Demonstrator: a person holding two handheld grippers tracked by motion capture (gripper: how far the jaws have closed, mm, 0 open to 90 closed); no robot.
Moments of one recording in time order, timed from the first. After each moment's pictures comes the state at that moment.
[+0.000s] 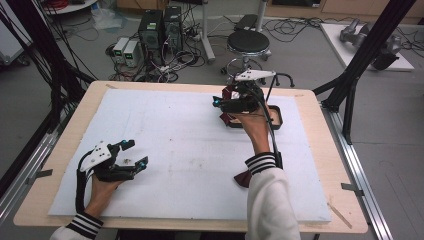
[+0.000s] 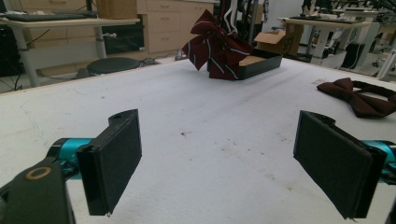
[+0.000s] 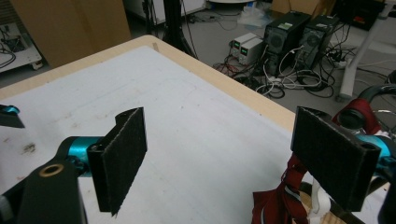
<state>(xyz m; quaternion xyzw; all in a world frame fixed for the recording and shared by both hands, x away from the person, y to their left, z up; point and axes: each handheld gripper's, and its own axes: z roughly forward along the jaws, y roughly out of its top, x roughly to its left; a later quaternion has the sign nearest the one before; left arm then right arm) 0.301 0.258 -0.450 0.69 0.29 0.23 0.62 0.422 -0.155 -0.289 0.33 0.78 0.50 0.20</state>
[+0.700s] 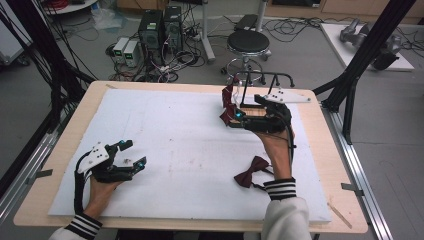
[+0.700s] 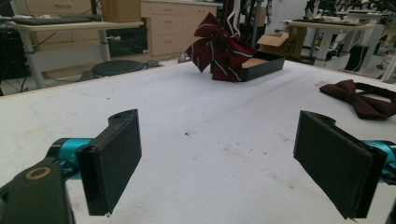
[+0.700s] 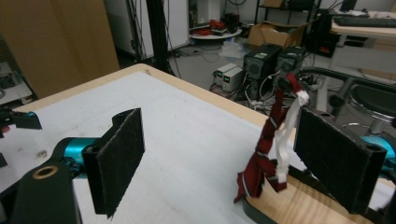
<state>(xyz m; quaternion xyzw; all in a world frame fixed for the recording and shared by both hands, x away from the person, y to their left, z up) 0.297 0.262 -0.451 0.69 0.29 0.23 0.63 0.355 -0.209 -0.296 0.35 0.72 0.54 0.25</state>
